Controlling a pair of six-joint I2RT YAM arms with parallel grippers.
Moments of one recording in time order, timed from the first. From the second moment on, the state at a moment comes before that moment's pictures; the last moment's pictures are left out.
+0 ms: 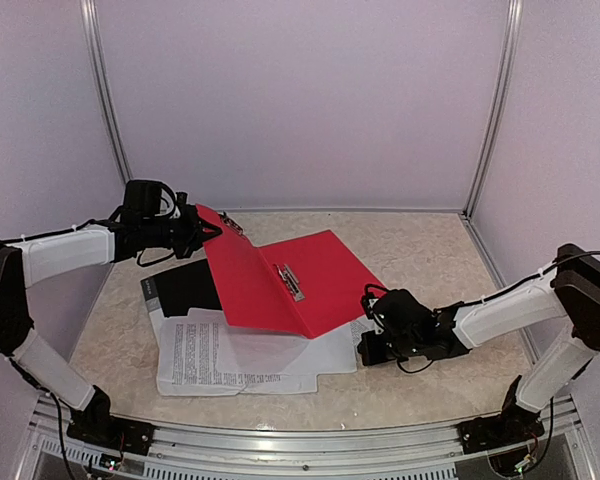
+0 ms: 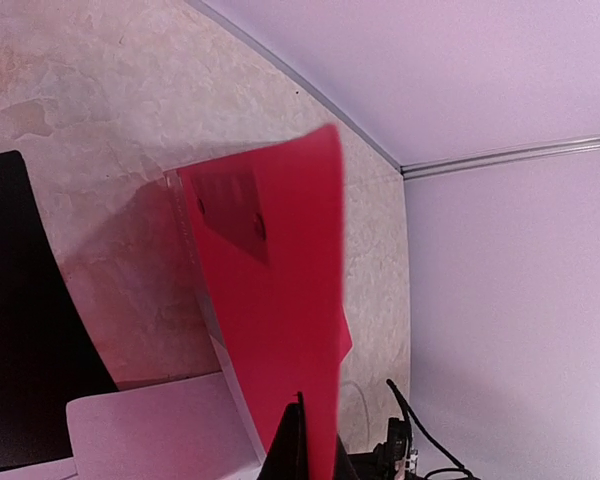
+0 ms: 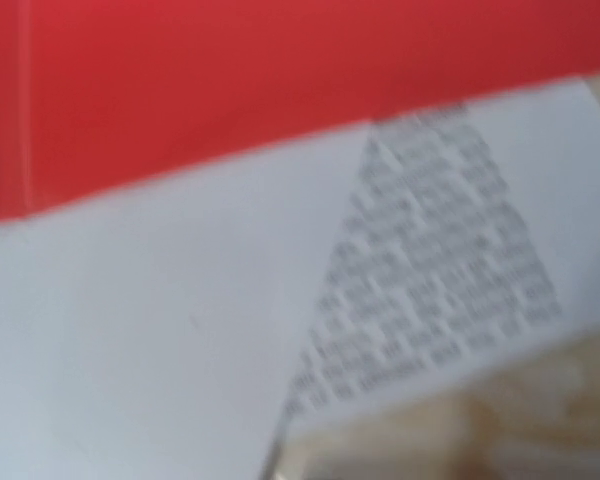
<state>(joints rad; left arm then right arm) -0.31 1.52 1.02 0.00 0.46 -0.92 0.94 1.59 0.61 0.12 0.09 0.63</state>
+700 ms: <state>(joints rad) -0.24 1.50 1.02 -0.05 0.46 -0.86 1.02 1.62 0.74 -0.03 0.08 0.56</state>
